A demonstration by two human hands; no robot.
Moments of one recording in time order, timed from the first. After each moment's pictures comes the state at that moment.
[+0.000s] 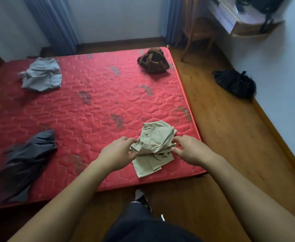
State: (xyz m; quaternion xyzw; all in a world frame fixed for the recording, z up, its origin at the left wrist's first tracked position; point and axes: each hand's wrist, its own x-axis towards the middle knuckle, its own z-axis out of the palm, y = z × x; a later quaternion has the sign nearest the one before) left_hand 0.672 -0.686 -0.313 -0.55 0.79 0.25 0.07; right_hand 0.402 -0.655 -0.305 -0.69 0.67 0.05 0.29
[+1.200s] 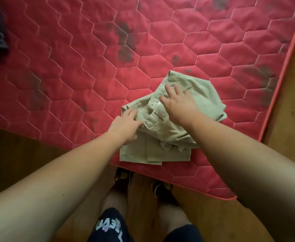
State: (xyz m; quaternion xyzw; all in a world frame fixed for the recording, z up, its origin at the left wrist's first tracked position) left_hand 0.625 -0.828 -0.786 -0.59 0.69 0.31 0.28; right_hand 0.434 -0.941 -0.770 -0.88 0.37 0.28 0.09
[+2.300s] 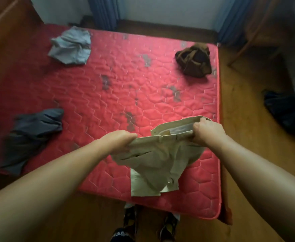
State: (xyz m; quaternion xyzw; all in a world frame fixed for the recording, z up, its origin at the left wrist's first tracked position) left_hand 0.677 -0.878 -0.446 -0.53 0.79 0.24 0.18; right_hand 0.361 -0.941 -0.403 -0.76 0.59 0.26 0.09
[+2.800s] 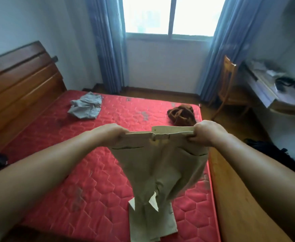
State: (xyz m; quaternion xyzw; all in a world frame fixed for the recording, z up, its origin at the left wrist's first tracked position) left_hand 0.720 -0.896 -0.217 -0.55 0.82 0.10 0.06; right_hand 0.354 -0.932 -0.186 -0.79 0.59 0.14 0.00
